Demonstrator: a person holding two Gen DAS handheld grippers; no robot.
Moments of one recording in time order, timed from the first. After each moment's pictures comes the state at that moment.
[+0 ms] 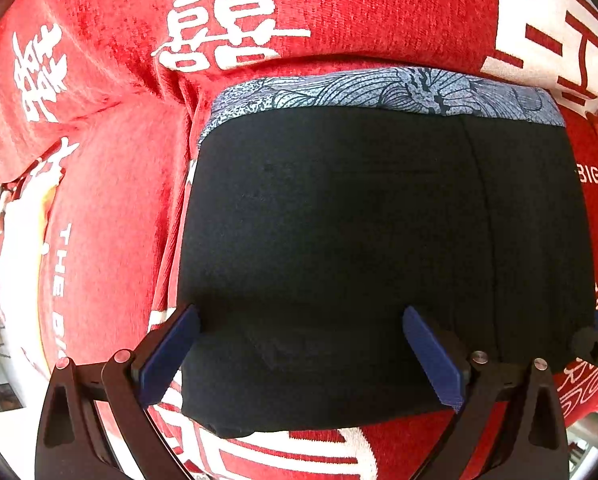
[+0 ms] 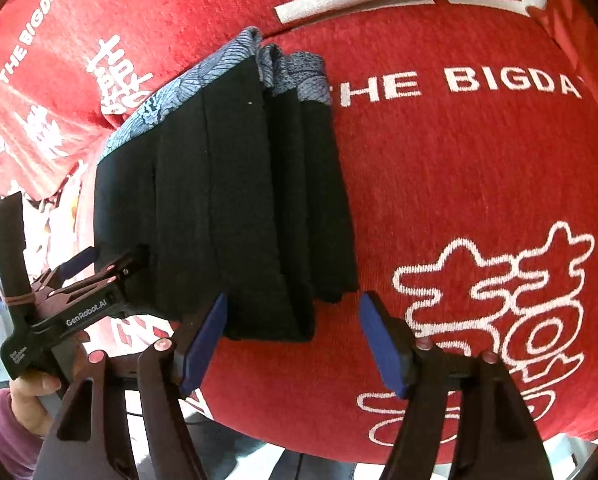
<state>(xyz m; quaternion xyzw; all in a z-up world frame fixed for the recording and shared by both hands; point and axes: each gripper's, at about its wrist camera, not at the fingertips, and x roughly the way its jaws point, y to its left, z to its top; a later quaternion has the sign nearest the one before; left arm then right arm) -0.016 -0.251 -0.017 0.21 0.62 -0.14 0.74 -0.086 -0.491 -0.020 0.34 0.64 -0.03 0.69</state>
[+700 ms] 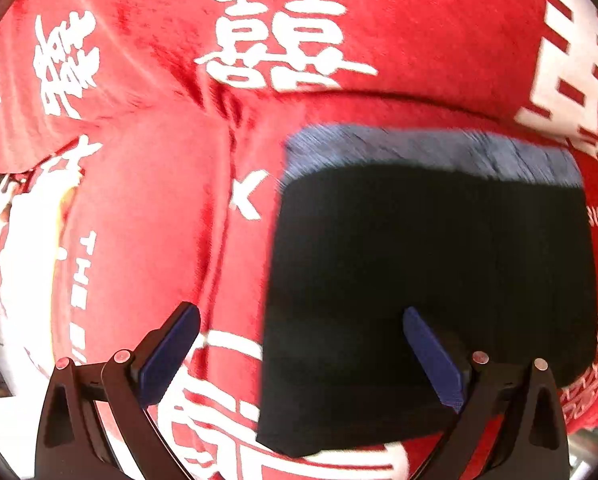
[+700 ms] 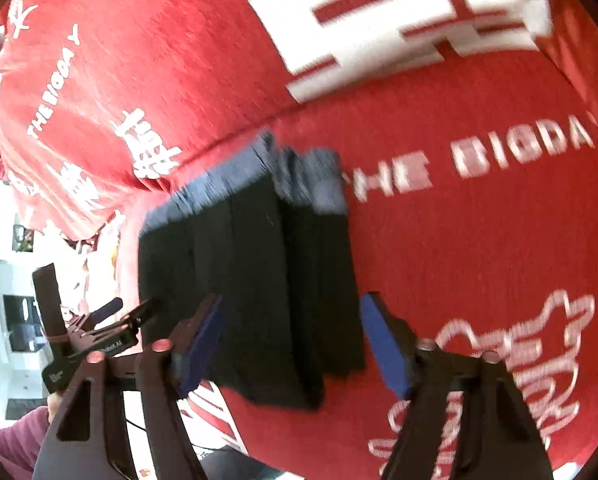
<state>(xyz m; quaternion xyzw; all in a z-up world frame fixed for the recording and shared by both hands) 0.026 -0.213 0.004 0.18 0.61 -0.12 0.76 -0.062 -0.538 0.009 0.39 0.56 -0.01 0.73</state>
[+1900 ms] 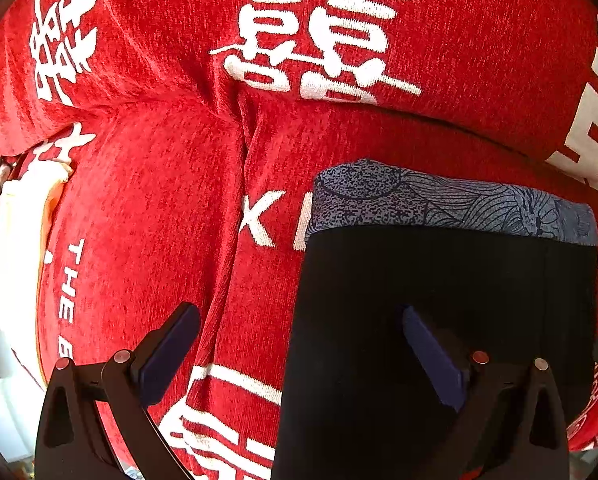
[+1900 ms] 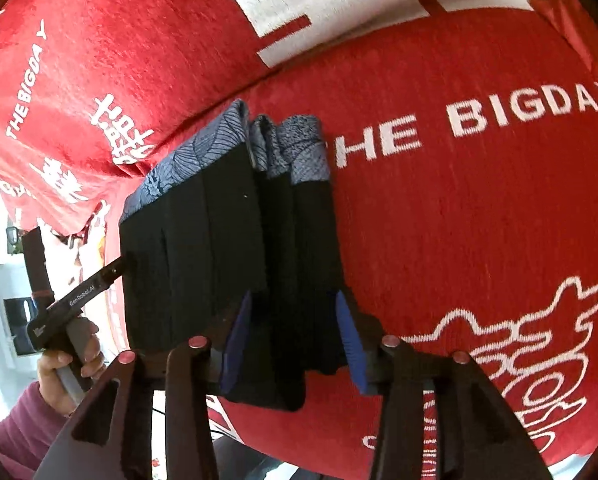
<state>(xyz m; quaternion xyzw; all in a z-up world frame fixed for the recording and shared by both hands) 0.064 -0.209 -0.014 0.14 0.63 -0.11 0.76 -0.066 -0.536 -0.018 0.41 0.60 -0.02 0.69</state>
